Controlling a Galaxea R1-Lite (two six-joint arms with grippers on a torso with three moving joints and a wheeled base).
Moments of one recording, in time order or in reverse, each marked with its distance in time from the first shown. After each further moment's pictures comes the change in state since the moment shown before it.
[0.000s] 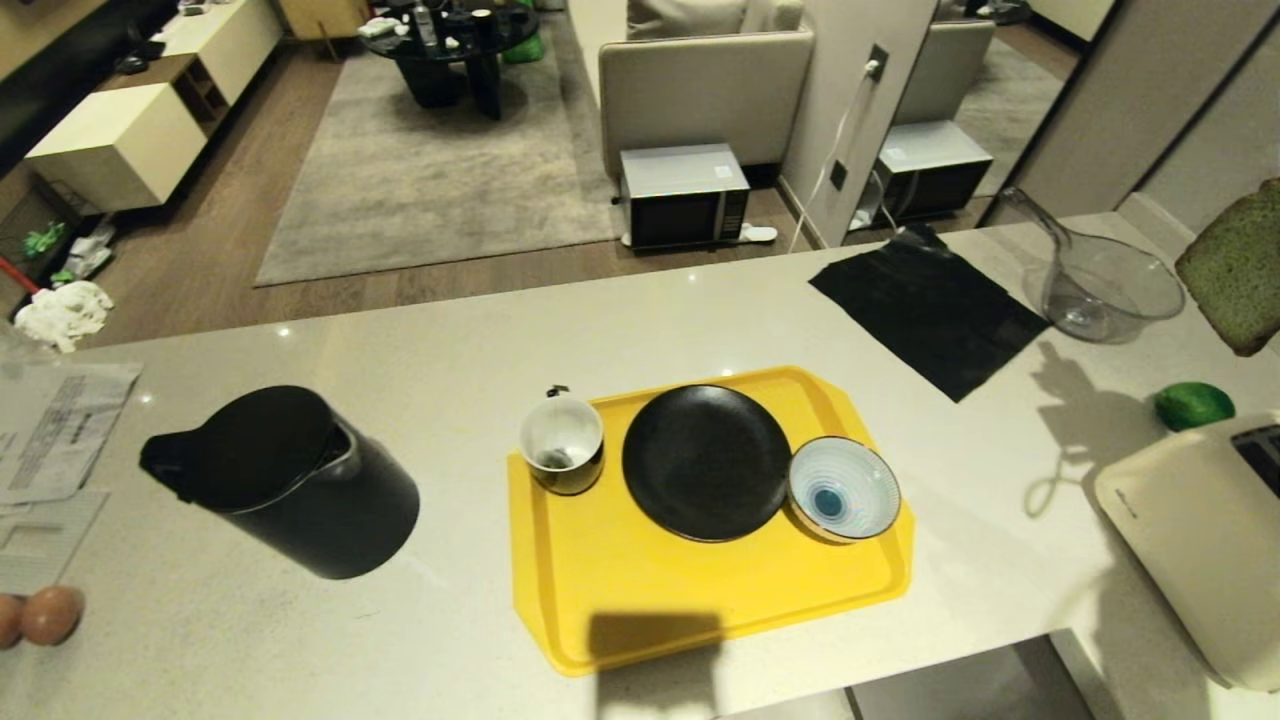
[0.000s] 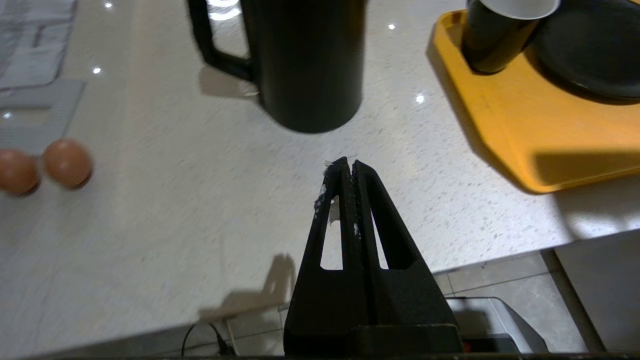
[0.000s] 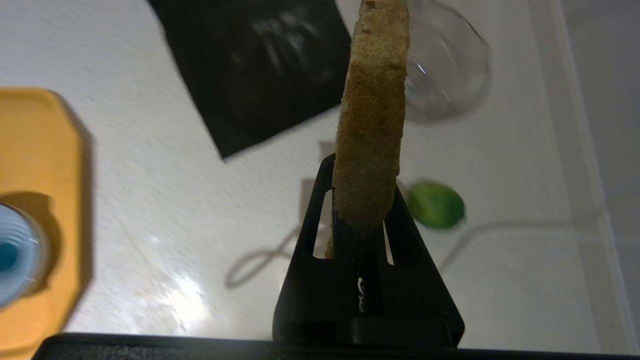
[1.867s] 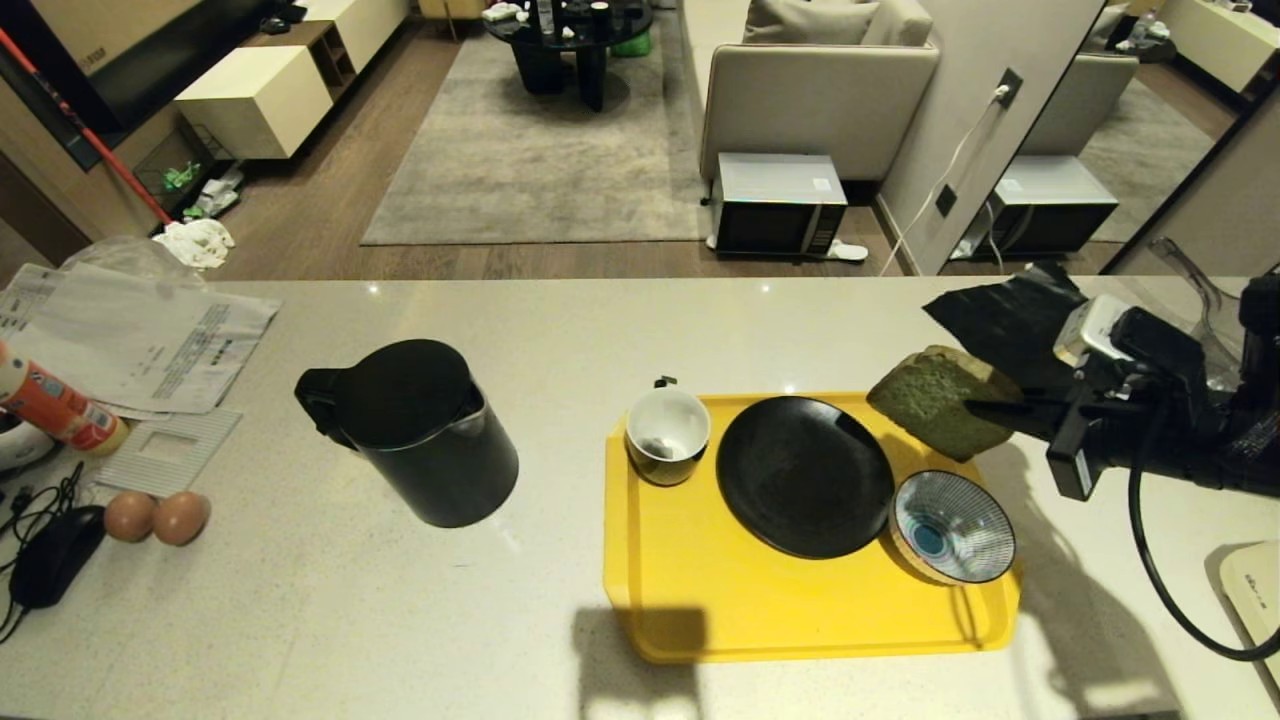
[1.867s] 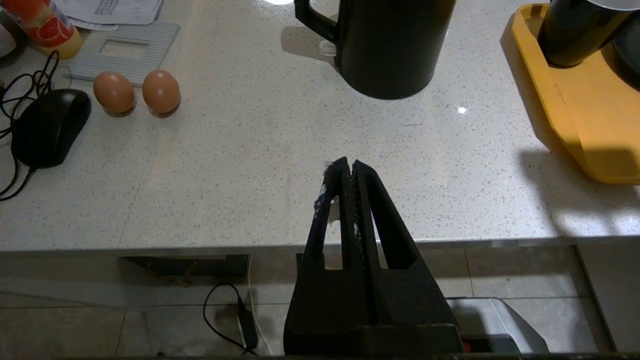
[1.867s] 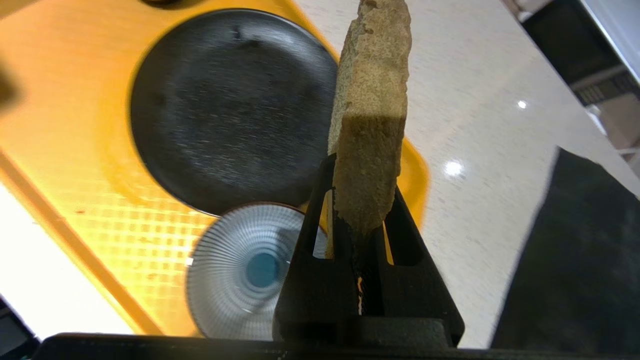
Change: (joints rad) left arm 0.000 0.000 0.000 0.000 0.000 -0.001; right arm 0.497 0.025 0.539 -0.421 0.119 -0.414
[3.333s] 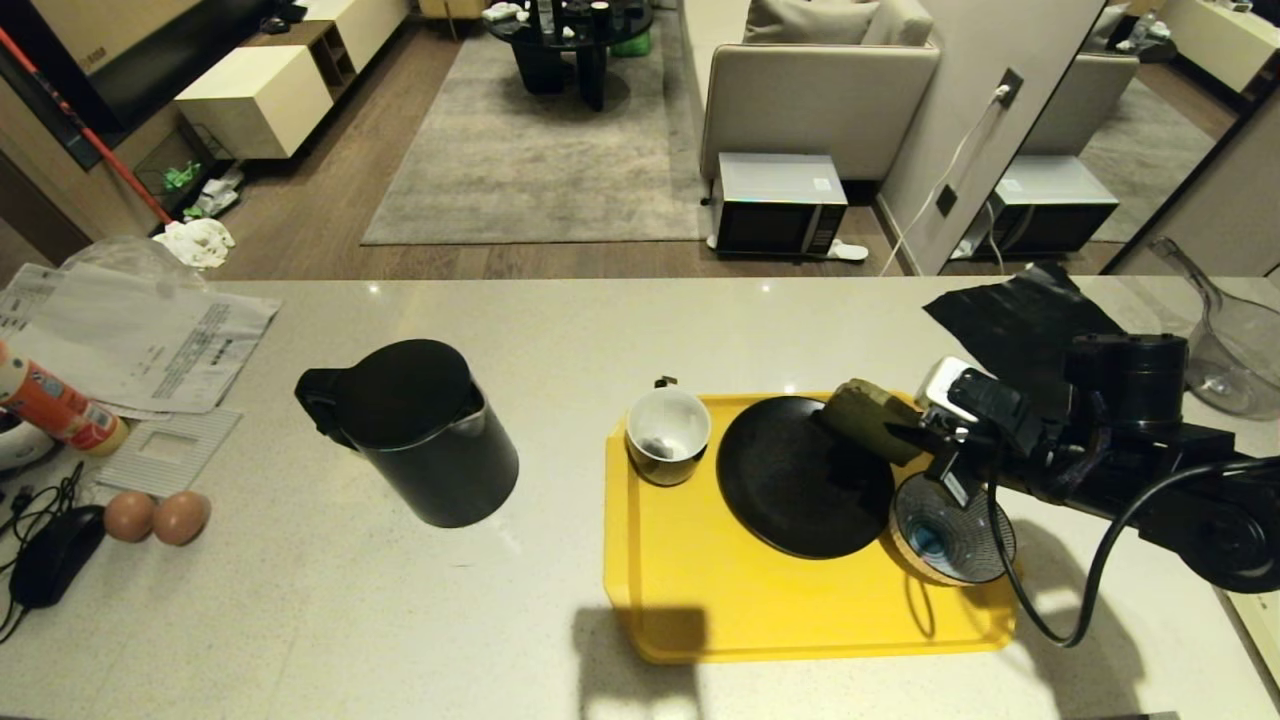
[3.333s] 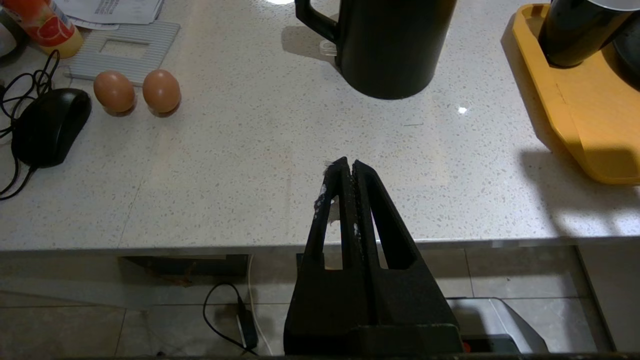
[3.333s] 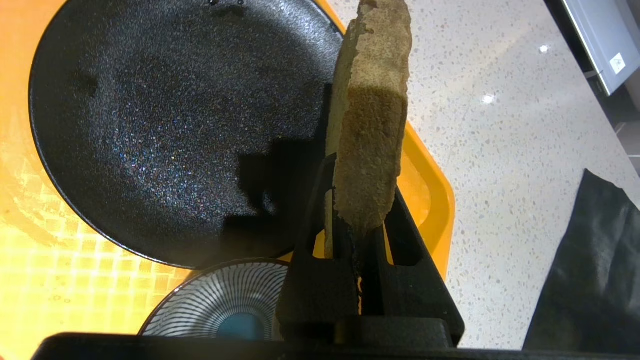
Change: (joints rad) left arm 0.000 0.000 0.000 0.000 0.000 0.001; right arm 0.138 0.272 0.038 -0.333 -0.213 -0.059
